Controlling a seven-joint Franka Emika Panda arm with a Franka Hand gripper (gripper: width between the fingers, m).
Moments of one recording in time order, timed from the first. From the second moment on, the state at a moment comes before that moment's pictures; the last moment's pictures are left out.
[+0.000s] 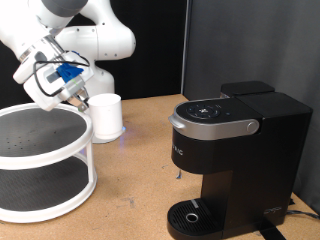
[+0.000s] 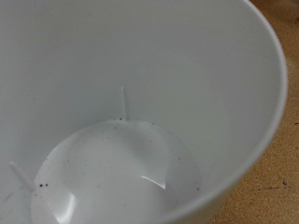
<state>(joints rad) -0.08 -0.52 -0.45 -2.75 0.66 2.24 -1.13</state>
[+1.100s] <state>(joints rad) 0.01 -0.44 -0.44 -2.78 0.74 2.33 -1.19</state>
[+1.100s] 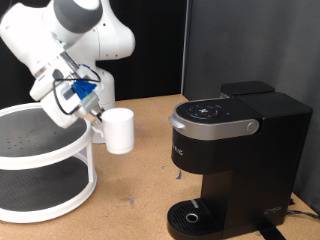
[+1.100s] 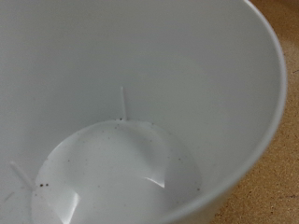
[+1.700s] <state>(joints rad) 0.15 -0.22 -0.42 -2.74 0.98 2.48 -1.32</state>
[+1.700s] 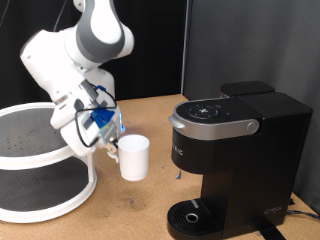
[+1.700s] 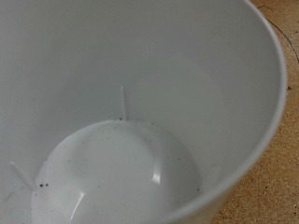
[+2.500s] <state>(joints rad) 0.20 0.00 -0.35 -2.65 1.26 2.52 -1.49</state>
